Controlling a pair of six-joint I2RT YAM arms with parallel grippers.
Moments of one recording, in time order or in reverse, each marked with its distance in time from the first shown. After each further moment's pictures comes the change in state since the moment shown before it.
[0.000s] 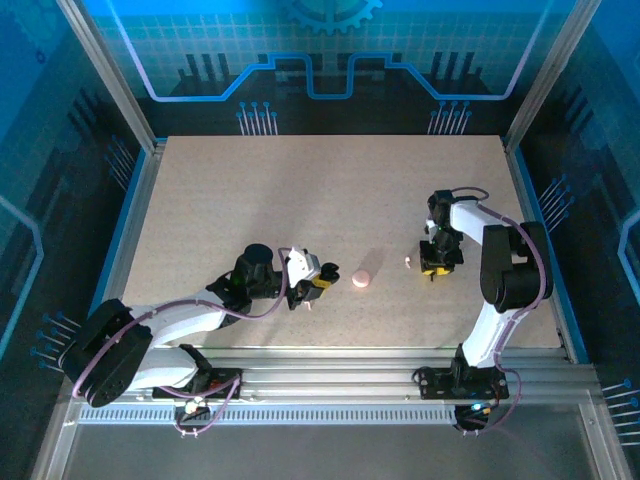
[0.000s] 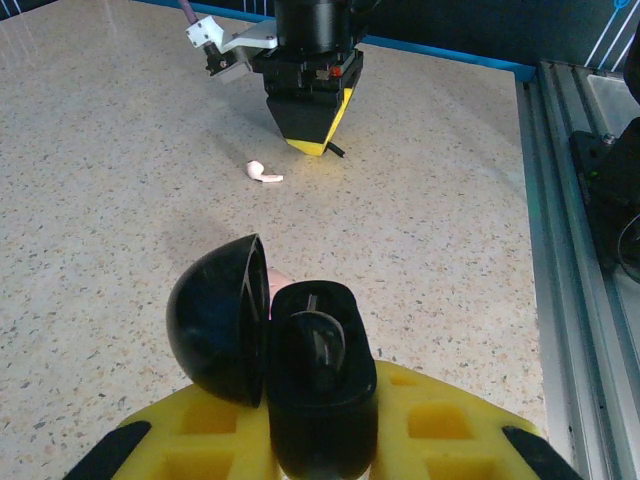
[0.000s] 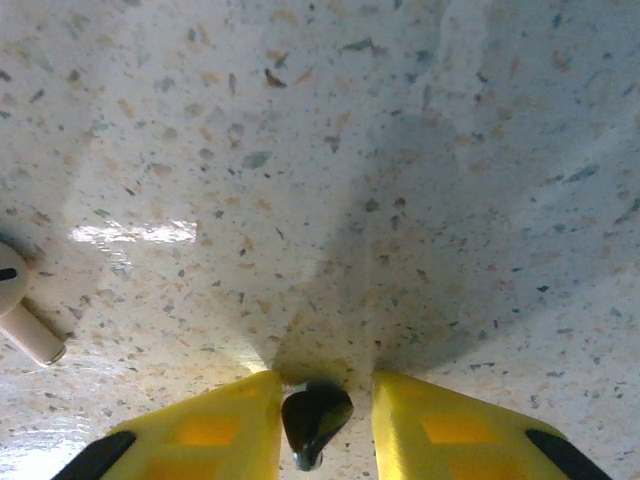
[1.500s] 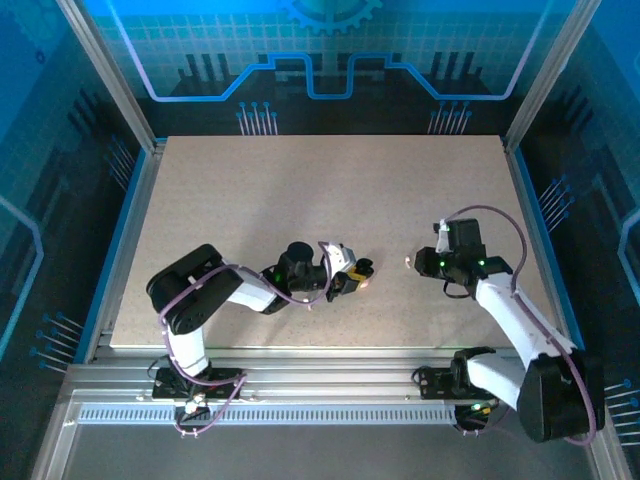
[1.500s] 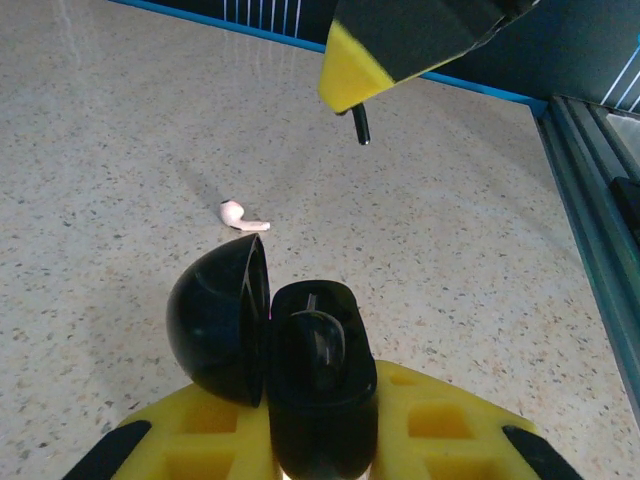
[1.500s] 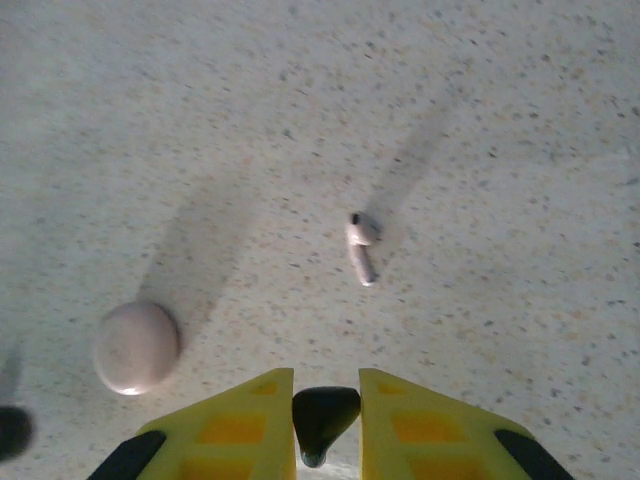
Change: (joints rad) left arm -0.109 0.578 0.203 0.469 -0.044 -0.155; right arm 0.073 -0.774 -0.502 0.475 -0.194 0.212
